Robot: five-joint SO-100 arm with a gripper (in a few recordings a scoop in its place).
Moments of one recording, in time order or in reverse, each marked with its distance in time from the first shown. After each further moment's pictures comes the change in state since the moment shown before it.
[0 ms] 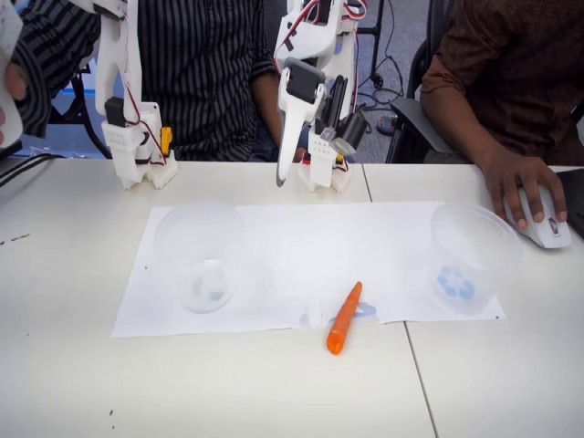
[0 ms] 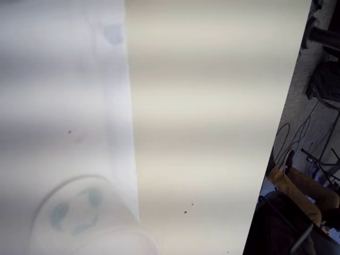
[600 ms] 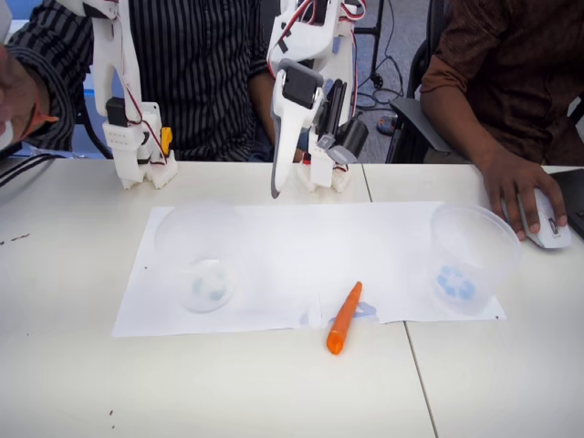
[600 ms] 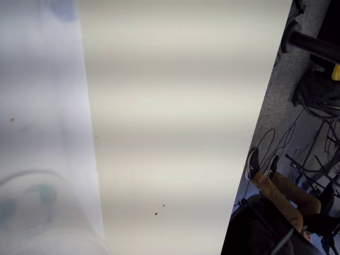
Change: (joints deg) arm -4.0 -11.8 -13.8 0.2 1.9
